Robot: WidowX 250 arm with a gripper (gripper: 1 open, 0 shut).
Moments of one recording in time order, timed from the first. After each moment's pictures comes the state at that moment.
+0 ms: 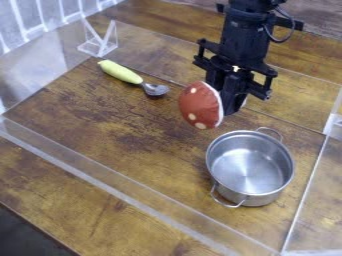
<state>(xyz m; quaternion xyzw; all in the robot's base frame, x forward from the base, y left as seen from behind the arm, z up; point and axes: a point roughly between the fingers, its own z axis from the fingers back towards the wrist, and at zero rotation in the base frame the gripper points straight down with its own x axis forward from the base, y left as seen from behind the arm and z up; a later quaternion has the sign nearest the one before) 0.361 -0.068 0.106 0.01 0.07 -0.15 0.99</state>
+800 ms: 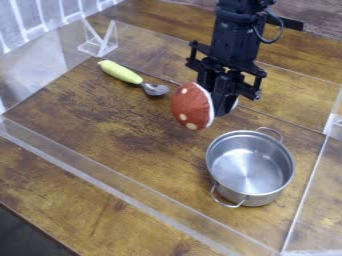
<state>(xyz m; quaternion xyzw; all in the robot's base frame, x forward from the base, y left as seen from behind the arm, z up) 0.358 -0.057 0.100 0.00 0.08 -0.15 0.98</state>
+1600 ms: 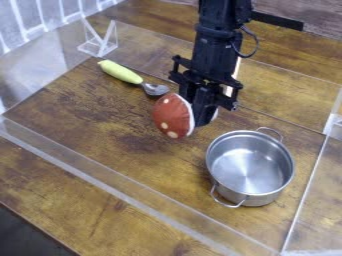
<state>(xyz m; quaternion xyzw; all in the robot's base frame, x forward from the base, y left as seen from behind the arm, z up) 0.354 -0.038 0.080 -0.01 0.12 -0.15 0.98</state>
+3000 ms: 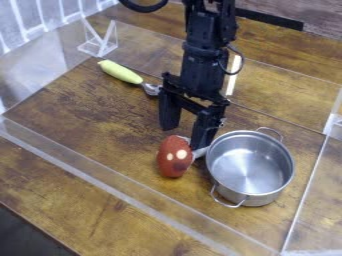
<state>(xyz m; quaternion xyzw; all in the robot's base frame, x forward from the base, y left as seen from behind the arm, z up) 0.344 -0.031 0.059 -0.02 0.12 -0.14 0.98</state>
